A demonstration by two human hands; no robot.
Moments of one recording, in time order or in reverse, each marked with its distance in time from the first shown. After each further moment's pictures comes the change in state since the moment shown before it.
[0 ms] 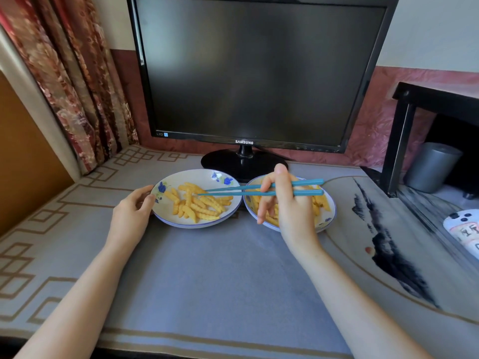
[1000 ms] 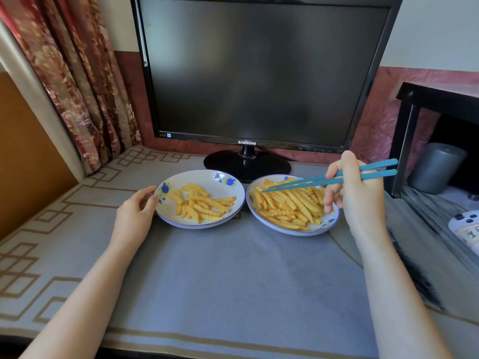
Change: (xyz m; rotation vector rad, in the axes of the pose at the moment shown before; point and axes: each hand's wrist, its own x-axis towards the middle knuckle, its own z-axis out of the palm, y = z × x) left_hand 0.000 -0.001 0.000 -0.014 -0.002 0.007; right_hand 0.024 -0.026 -0.072 -0.196 0.253 -0.019
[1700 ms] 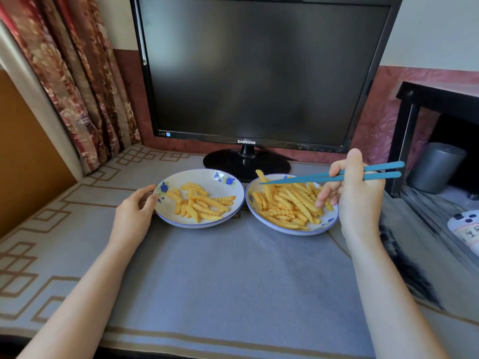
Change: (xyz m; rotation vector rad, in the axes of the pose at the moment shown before) left_hand 0.001 -0.002 0.000 0.004 -0.004 -0.004; right_hand -0.006 0.000 0.009 0.075 0.111 -0.005
